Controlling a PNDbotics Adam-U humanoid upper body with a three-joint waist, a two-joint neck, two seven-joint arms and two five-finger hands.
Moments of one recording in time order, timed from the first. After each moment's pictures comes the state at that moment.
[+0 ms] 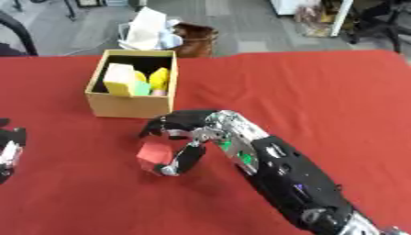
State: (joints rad) left arm -0.13 0.24 -0.03 -1.84 -0.17 0.05 0.18; right arm -0.86 -0.24 0.54 -1.18 0.77 -0.39 0.53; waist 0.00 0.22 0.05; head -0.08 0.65
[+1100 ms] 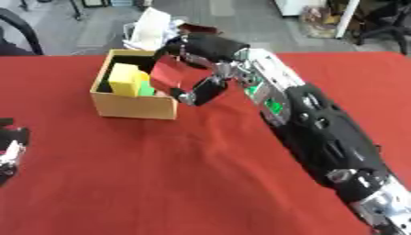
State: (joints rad) left arm -0.13 0.24 -0.03 -1.84 -0.17 0.05 0.18; right arm -1.05 -0.40 0.38 -1.23 0.75 -0.23 0.32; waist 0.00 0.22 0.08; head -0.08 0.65
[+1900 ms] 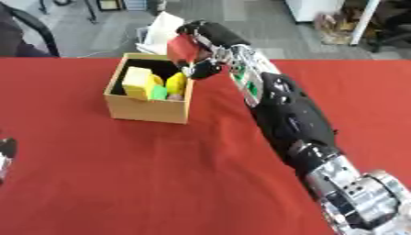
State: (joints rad) left arm -0.15 0.23 -0.06 -1.84 -0.16 0.05 0.15; right arm -1.15 -0.24 0.13 -0.77 0.95 -0.21 0.11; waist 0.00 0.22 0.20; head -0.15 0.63
